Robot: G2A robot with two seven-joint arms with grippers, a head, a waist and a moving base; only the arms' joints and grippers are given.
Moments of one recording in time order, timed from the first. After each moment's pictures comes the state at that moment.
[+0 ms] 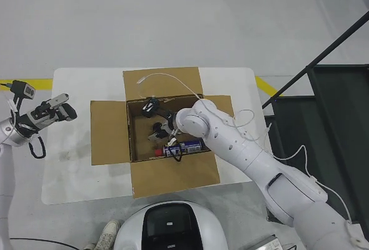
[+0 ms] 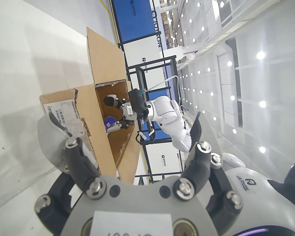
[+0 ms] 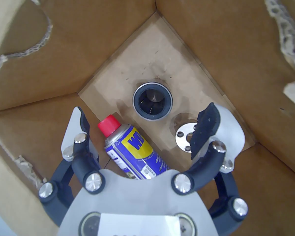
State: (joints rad) left arm 0.99 -1.02 -1.63 -1.15 -0.34 -0.32 -1.26; right arm -0.66 -1.39 0.69 -1.13 -0.80 -0.31 0.89
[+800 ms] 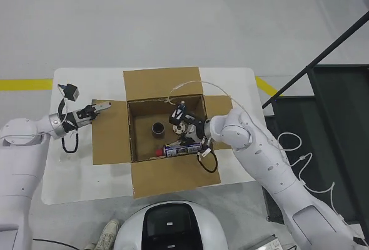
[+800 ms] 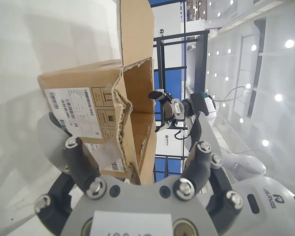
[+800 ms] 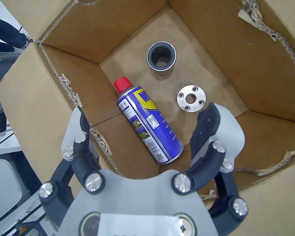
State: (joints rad) left arm 0.80 -1.08 -1.28 -0.90 -0.25 -0.39 -1.23; right arm -0.98 -1.23 1.05 -1.55 -0.81 -0.51 1.03
